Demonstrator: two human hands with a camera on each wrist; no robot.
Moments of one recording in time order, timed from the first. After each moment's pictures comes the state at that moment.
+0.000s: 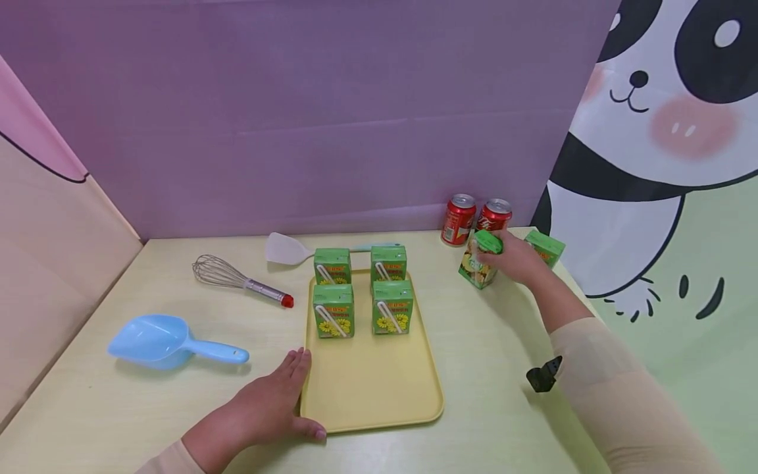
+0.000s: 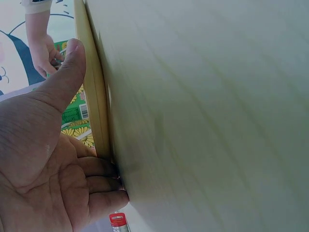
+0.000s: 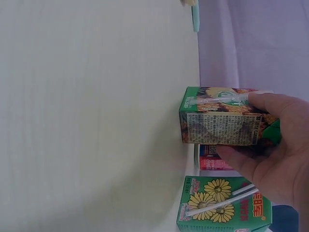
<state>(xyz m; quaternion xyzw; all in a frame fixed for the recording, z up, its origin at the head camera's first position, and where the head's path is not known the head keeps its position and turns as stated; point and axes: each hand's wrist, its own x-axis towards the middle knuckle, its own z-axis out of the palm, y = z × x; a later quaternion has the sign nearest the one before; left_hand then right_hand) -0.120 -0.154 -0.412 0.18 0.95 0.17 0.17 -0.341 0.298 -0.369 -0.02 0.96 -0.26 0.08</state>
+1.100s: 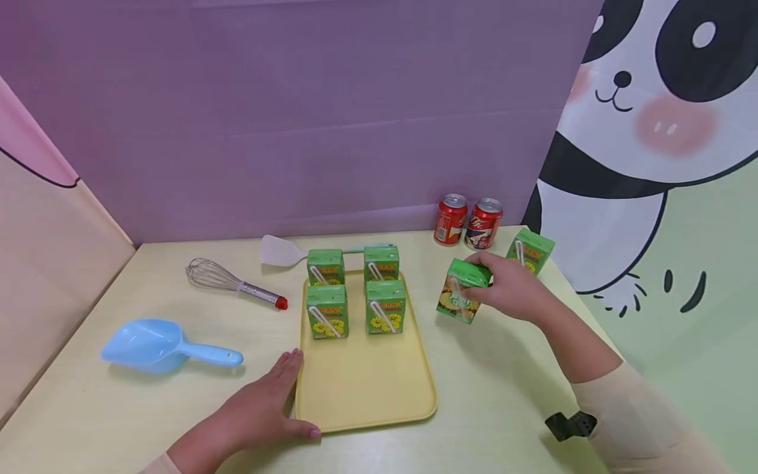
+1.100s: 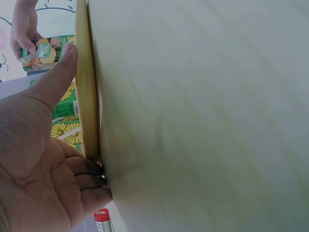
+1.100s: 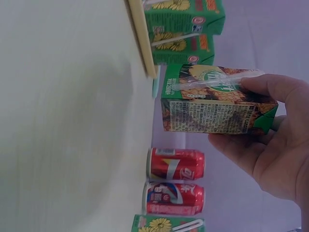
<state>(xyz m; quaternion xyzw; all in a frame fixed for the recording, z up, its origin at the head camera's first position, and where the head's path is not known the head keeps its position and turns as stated) -0.116 -0.161 -0.422 0.15 0.95 0.21 0.15 -0.236 0.257 -0.332 -0.14 0.96 -0.23 0.03</state>
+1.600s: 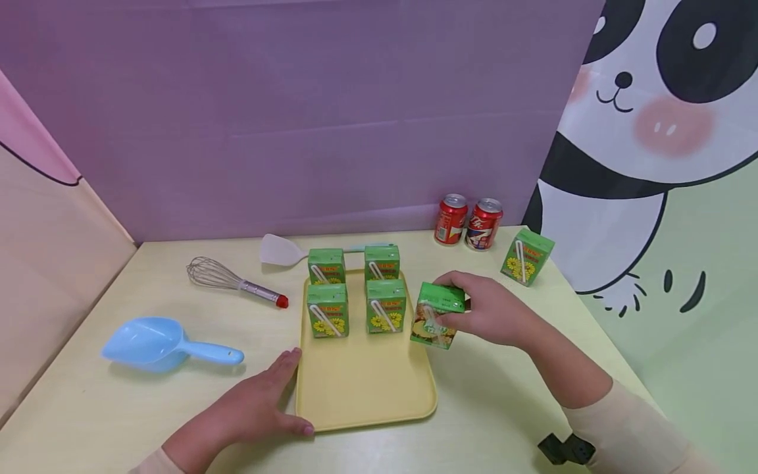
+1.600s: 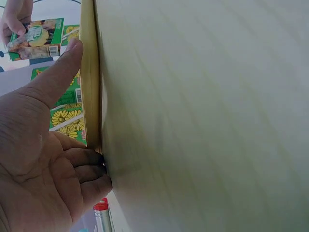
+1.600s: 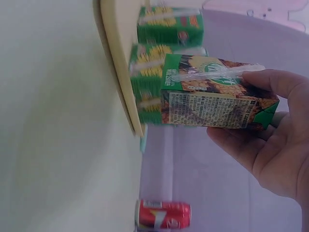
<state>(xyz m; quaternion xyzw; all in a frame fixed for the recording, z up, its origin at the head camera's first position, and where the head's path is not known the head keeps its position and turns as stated) -0.119 -0.168 -0.418 0.15 0.95 0.22 0.16 -0.196 0.213 -0.326 -0.20 0.93 -0.28 0.07</state>
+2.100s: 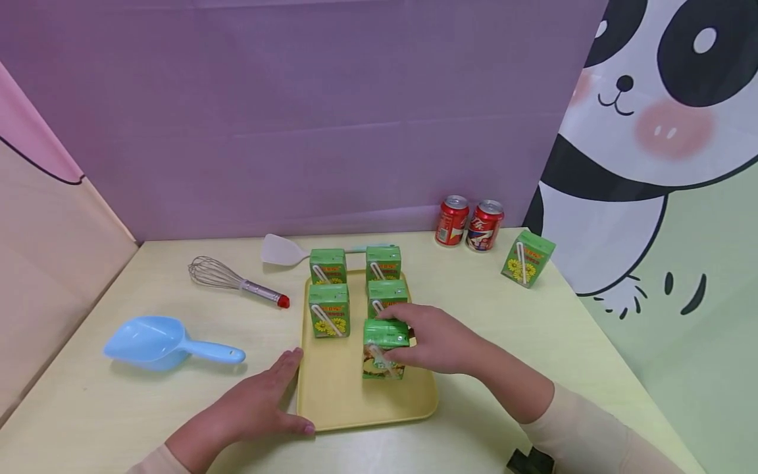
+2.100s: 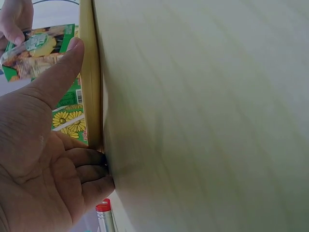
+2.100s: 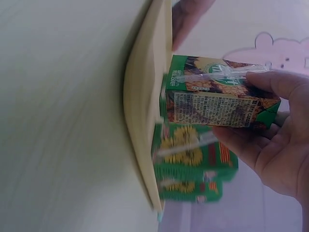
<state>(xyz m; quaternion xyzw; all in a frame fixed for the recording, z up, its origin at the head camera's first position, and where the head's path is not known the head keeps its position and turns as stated) -0.119 -0.169 -0.417 0.16 0.95 0.22 0.16 -0.177 0.142 -0.347 -0.31 0.91 -0.27 0.08</state>
